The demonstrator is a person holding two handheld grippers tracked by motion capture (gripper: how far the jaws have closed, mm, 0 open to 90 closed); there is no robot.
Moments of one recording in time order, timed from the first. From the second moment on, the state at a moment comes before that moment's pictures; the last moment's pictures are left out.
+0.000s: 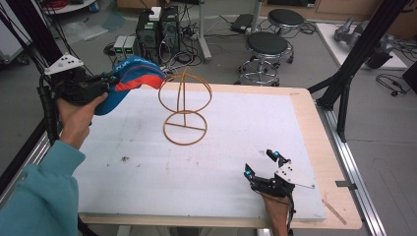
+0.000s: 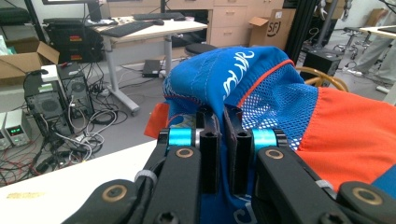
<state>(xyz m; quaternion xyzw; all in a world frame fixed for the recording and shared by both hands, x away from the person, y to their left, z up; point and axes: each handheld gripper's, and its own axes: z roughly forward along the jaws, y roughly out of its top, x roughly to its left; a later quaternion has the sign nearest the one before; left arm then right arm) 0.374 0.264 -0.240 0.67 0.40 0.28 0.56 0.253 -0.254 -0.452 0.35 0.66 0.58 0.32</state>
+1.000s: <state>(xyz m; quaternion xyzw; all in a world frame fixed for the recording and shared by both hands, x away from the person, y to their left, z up) 0.409 0.193 -0.228 0.67 0.37 0.27 0.59 0.253 -0.254 -0.452 0.35 0.66 0.58 0.32</state>
